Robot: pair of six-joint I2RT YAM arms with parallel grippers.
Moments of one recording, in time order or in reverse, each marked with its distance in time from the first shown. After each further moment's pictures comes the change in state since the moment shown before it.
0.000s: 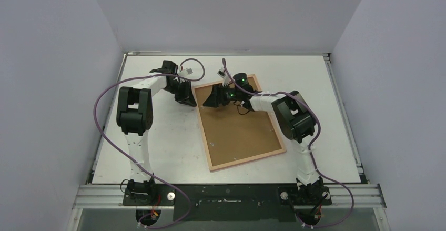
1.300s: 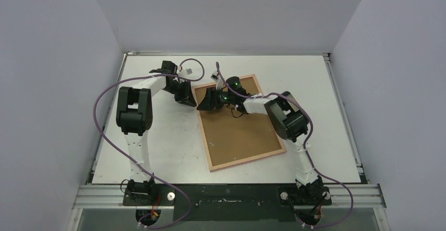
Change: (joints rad) left arm 0.004 -0.002 -0.010 0.013 0.012 -0.002; right arm 0.041 0.074 0.043 0.054 -0.006 0.077
